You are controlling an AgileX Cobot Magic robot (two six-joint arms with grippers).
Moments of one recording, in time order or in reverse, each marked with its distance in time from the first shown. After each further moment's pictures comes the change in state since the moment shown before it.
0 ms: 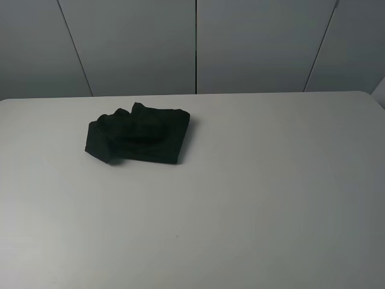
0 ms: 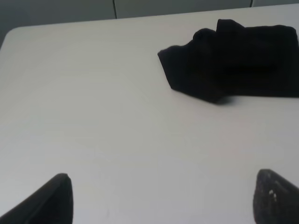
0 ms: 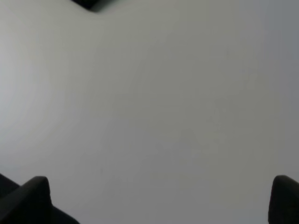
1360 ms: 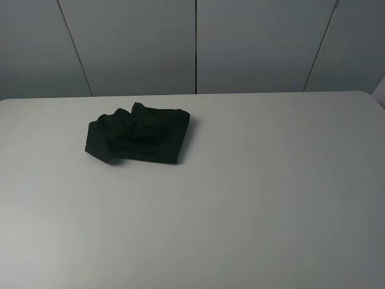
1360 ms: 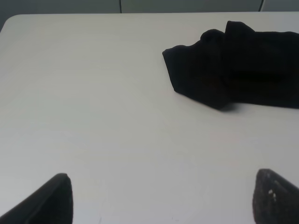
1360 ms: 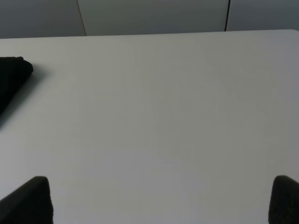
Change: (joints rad) left arm 0.000 -0.005 0.079 0.010 -0.095 -0.066; right arm -0.402 -0.238 0.030 -0.004 -0.075 0.070
